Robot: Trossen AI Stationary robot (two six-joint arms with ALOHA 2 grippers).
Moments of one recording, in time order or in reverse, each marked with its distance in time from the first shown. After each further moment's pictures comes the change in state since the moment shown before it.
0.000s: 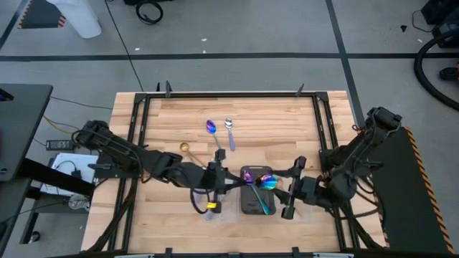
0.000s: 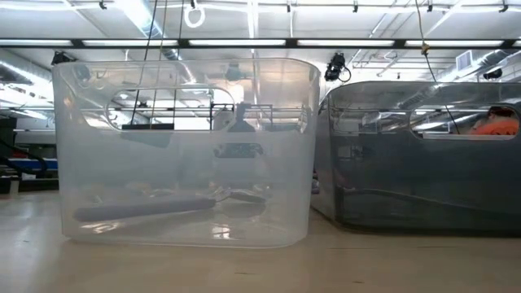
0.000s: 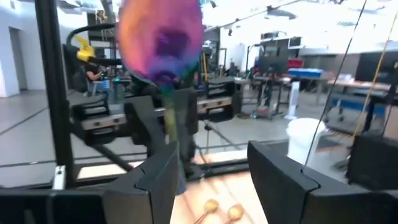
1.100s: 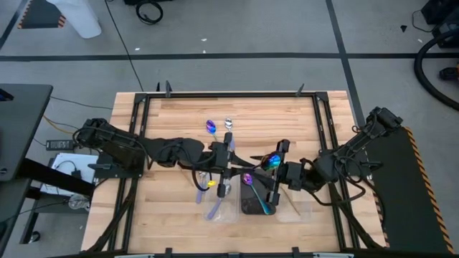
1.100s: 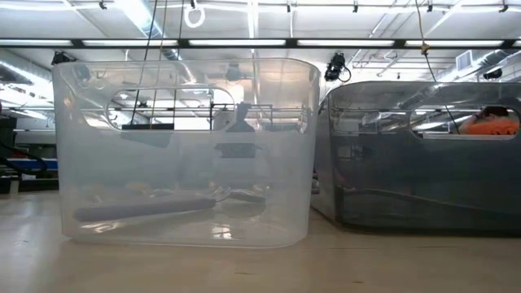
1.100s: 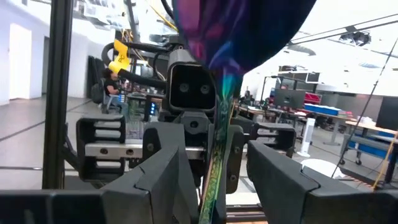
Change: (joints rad) left arm 0.143 -0.001 0.000 0.216 0.213 0.009; right arm -0.222 0.003 0.133 -0.116 -0.345 -0.058
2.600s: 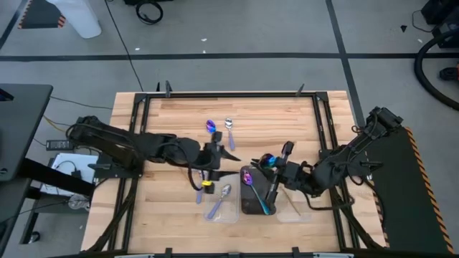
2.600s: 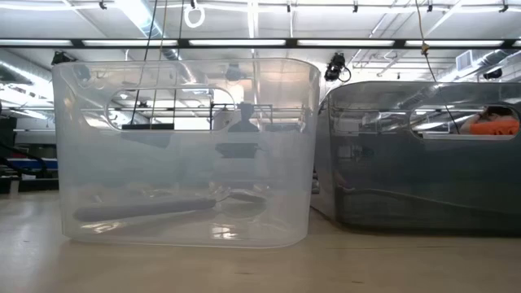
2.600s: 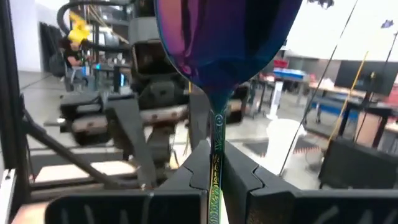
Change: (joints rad) left arm -0.004 -0.101 0.000 -0.394 -0.039 0.059; right arm 0.039 -0.003 0.000 -0.156 0.226 0.131
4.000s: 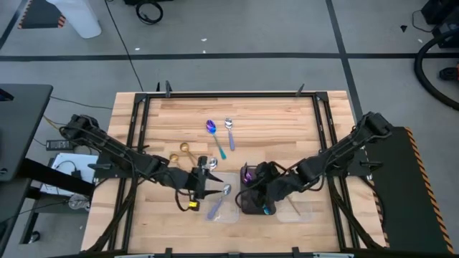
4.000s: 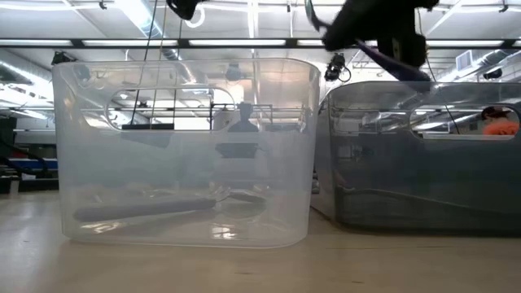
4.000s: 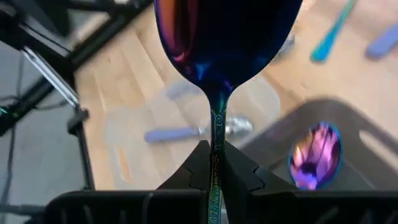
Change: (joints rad) left arm -0.169 -0.104 -0.550 0.408 -0.144 -0.107; right arm -0.150 0.151 0.000 -0.814 -0.542 1.284
